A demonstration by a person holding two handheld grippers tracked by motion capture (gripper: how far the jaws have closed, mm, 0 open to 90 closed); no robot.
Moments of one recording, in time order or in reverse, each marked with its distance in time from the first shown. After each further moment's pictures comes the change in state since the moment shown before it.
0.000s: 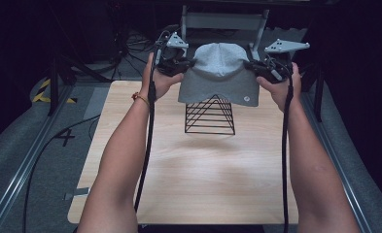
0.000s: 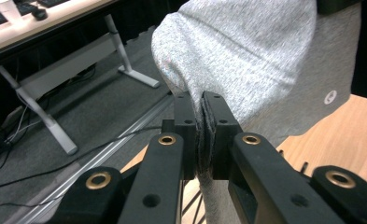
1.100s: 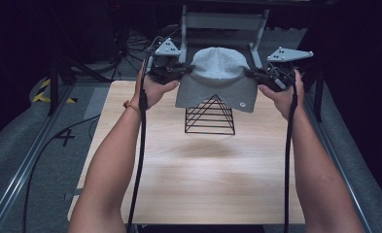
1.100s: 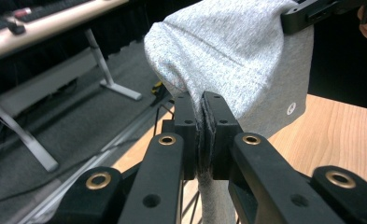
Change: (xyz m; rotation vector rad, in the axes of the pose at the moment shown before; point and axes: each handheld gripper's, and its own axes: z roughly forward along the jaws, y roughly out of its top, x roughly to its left) left arm -0.012 -0.008 -0.031 -0.074 -0.083 0.021; right arm 0.010 -0.010 -0.015 -0.010 0.046 -0.028
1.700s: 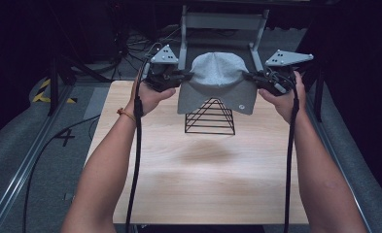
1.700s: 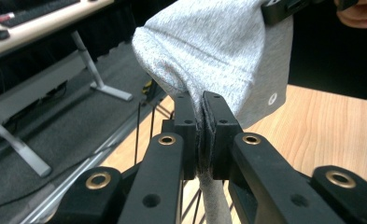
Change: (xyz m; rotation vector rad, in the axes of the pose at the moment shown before) left arm -0.013 -0.014 -0.008 0.023 -0.034 0.020; right arm 0.016 0.003 -0.009 0.017 0.013 -0.045
